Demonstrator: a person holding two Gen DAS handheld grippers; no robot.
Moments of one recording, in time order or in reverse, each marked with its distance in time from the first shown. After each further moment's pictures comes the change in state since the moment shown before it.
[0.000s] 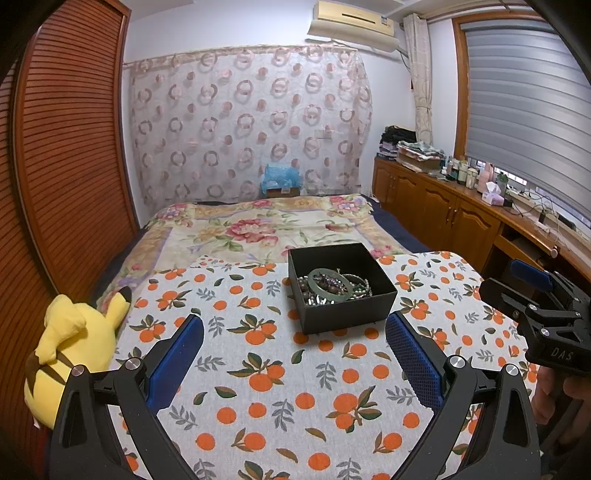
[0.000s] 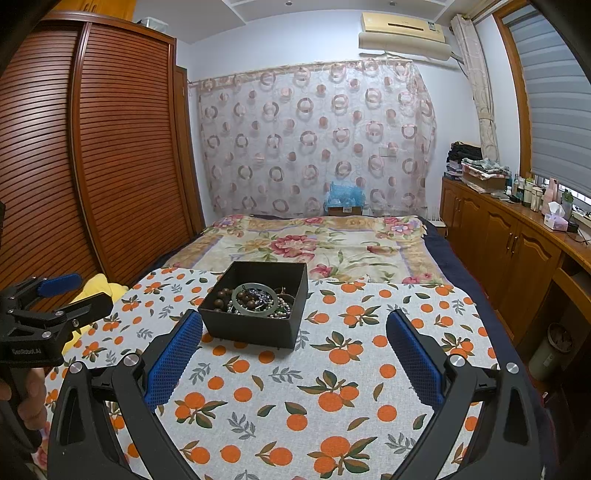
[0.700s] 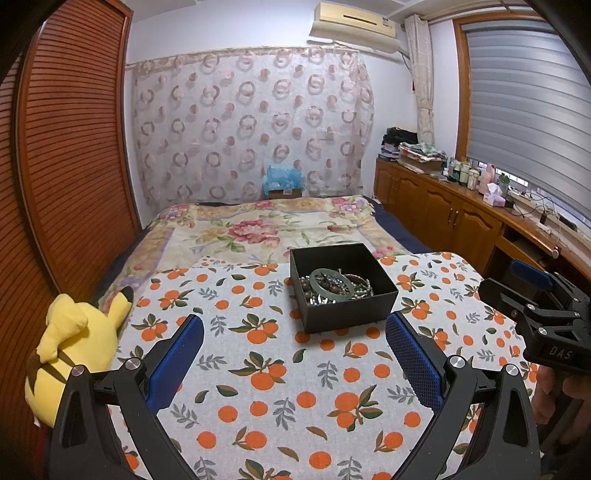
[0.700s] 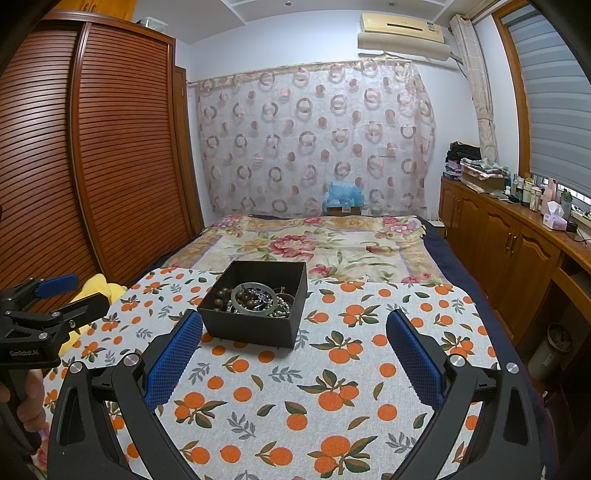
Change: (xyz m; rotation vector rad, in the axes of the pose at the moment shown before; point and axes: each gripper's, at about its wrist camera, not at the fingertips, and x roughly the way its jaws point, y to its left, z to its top) left arm -0.002 -0.001 -0.002 0.001 -0.003 0.005; right arm -0.001 0.000 0.000 0.001 0.000 -0.002
